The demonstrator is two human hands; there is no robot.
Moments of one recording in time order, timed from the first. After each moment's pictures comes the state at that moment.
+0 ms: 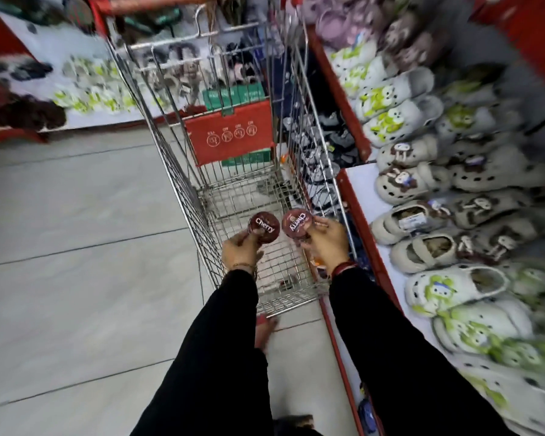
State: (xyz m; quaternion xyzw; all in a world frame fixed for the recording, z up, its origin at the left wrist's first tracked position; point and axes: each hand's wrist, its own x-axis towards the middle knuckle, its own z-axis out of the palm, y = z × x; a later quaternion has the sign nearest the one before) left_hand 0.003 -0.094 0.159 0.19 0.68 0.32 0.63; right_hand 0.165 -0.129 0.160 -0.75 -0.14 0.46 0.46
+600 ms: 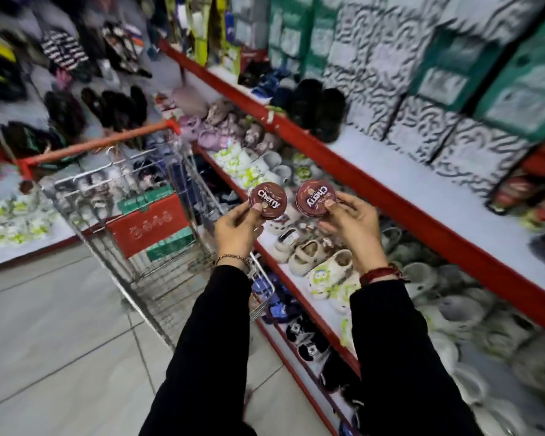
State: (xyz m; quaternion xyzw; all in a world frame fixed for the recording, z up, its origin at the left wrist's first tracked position) left_hand 0.100 -0.193 0.403 0.43 0.39 0.36 0.73; right_hand 0.232 -0.330 0.443 -0.64 -0.17 0.24 0.71
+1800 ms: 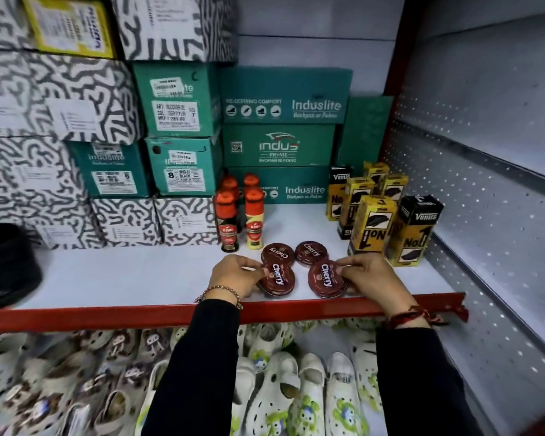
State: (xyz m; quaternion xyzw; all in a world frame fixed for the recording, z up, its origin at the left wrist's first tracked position) left_hand 0.347 -0.428 0.497 0.83 0.06 -0.07 0.55; right_hand 0.308 -0.672 0.494 -0.84 0.16 -0.06 0.52
